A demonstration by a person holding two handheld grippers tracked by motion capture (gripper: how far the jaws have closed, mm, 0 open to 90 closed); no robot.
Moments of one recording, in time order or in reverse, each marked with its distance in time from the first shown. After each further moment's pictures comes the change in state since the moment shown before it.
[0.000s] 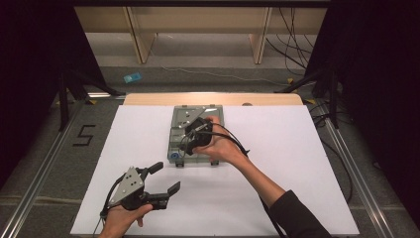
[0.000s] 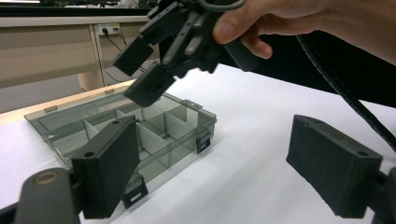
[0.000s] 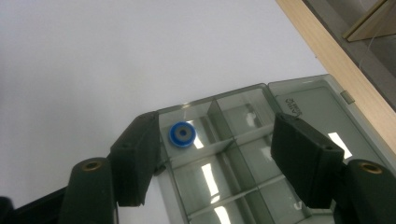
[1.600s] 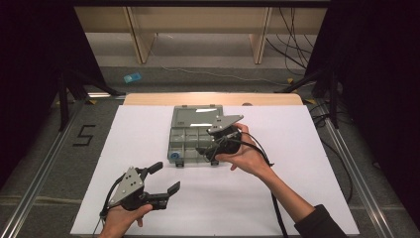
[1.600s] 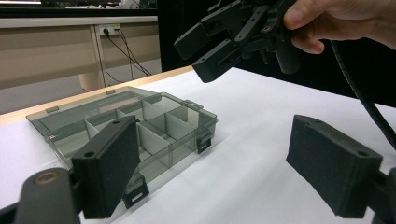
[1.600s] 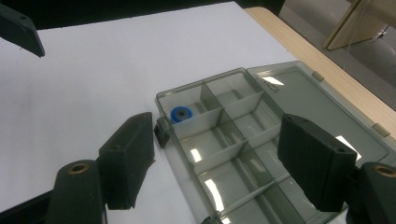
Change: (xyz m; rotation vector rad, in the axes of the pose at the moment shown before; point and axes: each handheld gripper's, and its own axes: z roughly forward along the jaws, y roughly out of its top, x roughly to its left) left arm -0.001 0.000 -0.001 0.001 -0.007 -0.001; right arm 0.001 -0.052 -0.052 -0.144 -0.019 0.120
